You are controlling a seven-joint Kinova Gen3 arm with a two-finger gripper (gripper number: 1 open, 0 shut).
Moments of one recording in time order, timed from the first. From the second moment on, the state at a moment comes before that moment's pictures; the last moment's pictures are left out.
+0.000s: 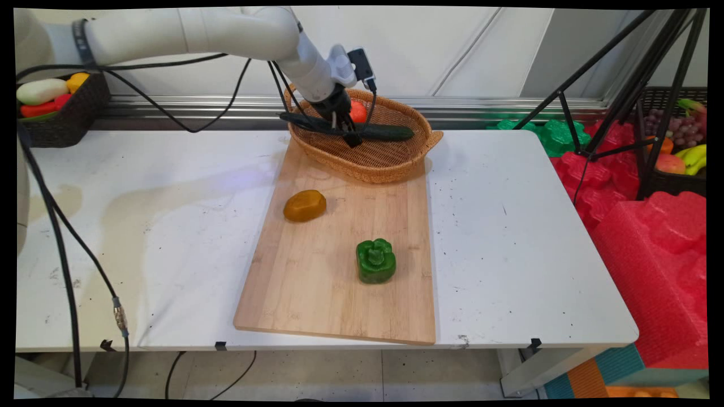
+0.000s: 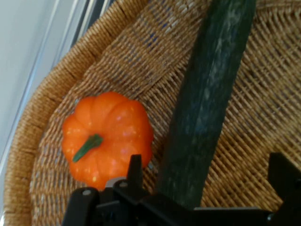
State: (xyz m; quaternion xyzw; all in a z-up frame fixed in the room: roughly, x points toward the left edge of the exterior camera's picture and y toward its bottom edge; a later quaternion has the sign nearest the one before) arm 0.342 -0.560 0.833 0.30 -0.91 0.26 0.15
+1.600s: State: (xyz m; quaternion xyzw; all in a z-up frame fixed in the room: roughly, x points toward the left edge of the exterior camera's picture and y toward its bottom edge) arm 0.327 -0.521 0.887 0.29 -0.89 0.30 0.19
